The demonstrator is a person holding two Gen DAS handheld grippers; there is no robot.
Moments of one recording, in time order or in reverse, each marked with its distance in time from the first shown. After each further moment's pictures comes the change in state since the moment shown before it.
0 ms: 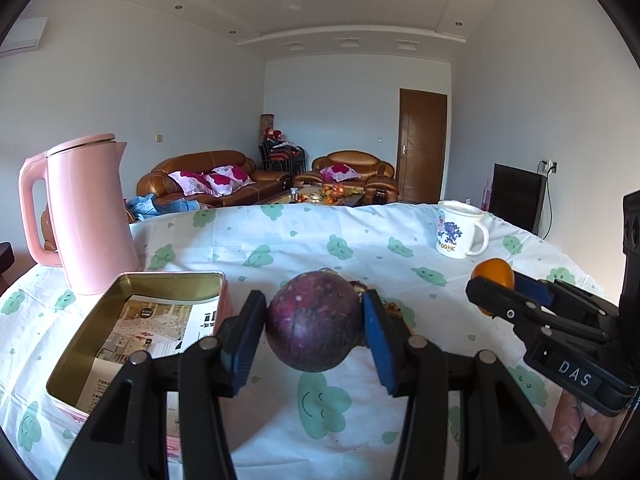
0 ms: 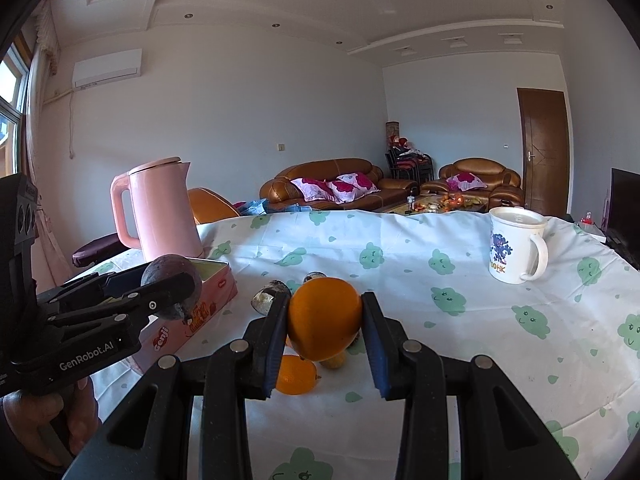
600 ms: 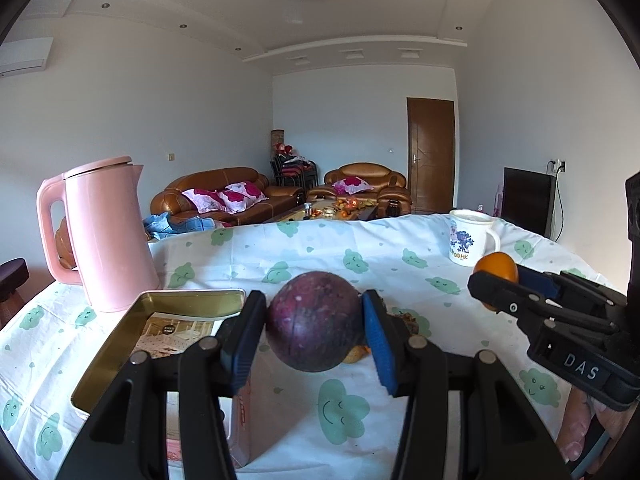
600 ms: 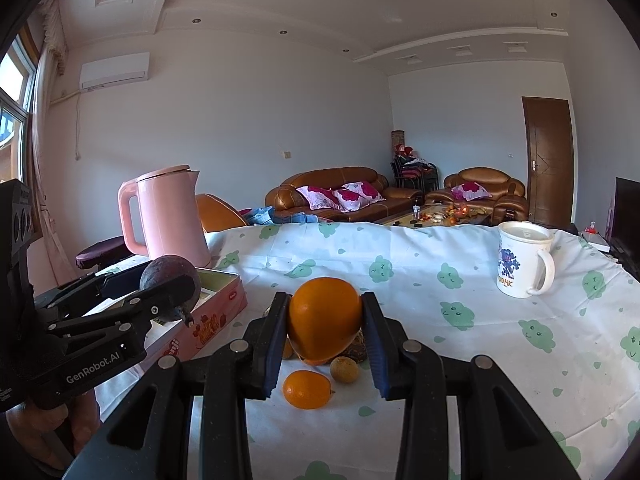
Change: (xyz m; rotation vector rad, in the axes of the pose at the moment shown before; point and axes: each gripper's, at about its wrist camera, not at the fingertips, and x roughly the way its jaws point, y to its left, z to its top) left arm -0.012 0.001 0.004 0.033 -0.054 0.059; right arm 0.001 0.013 0.010 -0.027 -0.030 0.019
